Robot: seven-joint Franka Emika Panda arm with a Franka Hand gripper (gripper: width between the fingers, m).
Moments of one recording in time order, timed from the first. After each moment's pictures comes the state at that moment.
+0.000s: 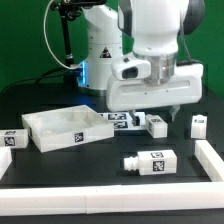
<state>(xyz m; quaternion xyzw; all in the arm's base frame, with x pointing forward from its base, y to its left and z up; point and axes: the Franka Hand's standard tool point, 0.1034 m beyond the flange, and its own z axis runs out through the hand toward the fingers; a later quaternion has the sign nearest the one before) 0.413 0.072 0.033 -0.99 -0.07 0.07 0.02</state>
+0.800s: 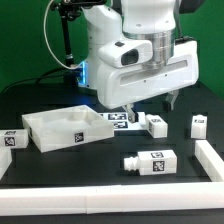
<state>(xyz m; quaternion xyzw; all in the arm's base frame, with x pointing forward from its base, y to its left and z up) 0.481 0.062 0.066 -0.98 -0.21 0.05 0.04</state>
